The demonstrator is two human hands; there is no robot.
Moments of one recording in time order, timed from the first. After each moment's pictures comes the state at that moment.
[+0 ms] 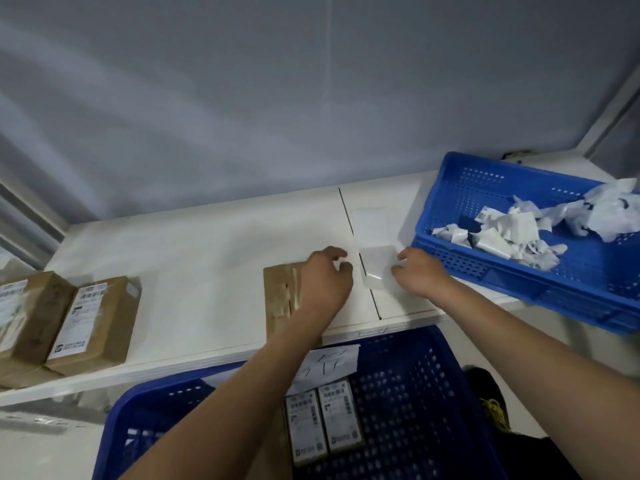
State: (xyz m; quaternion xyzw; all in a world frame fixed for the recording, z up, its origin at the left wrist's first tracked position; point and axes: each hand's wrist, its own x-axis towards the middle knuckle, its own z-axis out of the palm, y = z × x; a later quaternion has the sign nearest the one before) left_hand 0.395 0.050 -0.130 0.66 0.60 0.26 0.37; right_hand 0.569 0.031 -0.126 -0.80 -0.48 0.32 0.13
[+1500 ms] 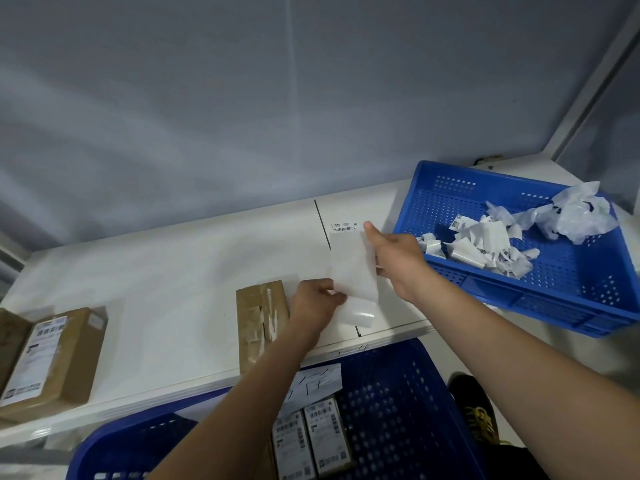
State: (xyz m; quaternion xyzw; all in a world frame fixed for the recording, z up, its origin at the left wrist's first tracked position) left_hand 0.422 0.068 -0.178 0.55 0.58 0.26 0.55; right_hand 0.573 0.061 -0.109 -0.72 -0.24 0.44 0.49
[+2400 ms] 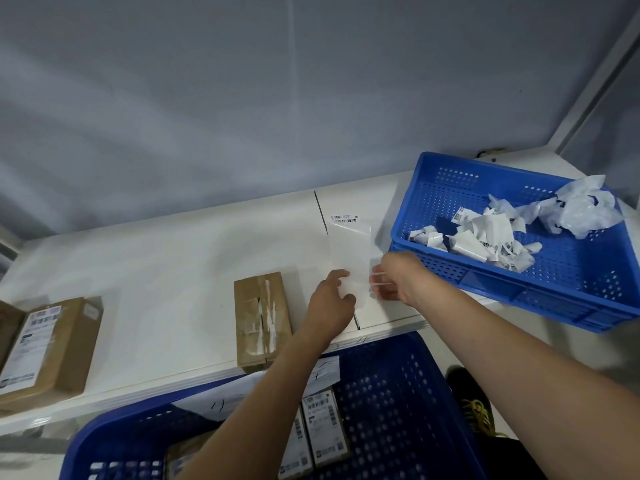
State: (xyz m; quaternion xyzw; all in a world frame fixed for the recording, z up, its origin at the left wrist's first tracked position) left_hand 0.437 0.049 -0.178 0.66 0.55 0.19 0.48; right_hand 0.576 0.053 -0.131 -0.77 -0.13 0.51 0.36
